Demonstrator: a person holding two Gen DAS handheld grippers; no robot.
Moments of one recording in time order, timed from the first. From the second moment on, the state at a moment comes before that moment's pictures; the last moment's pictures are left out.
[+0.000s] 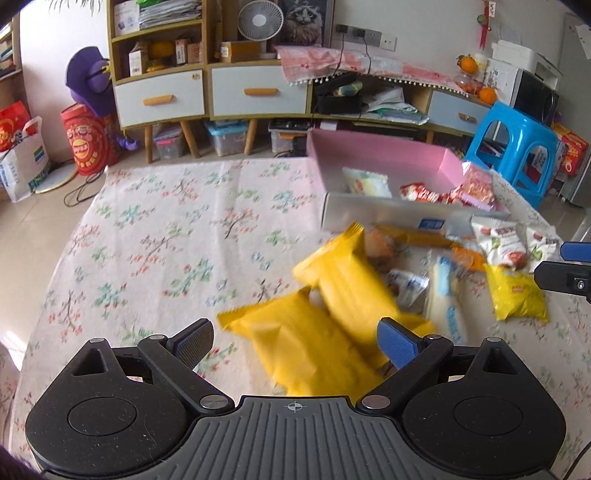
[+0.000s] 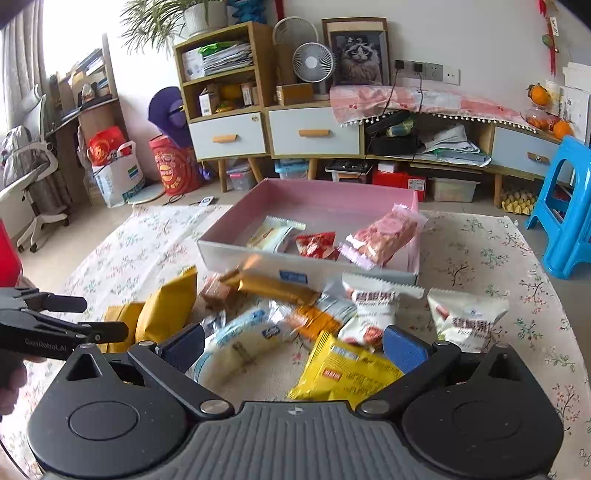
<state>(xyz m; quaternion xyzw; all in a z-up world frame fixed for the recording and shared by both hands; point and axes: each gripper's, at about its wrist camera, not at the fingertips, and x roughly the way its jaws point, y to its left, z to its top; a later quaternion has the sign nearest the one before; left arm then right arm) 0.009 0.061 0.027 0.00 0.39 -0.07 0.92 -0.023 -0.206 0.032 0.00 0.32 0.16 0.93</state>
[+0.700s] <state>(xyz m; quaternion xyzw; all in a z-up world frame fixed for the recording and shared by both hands) 0.006 0.080 0.001 -0.01 0.43 -0.08 0.90 -0.022 -0.135 0.021 -0.04 0.31 0.22 0.92</state>
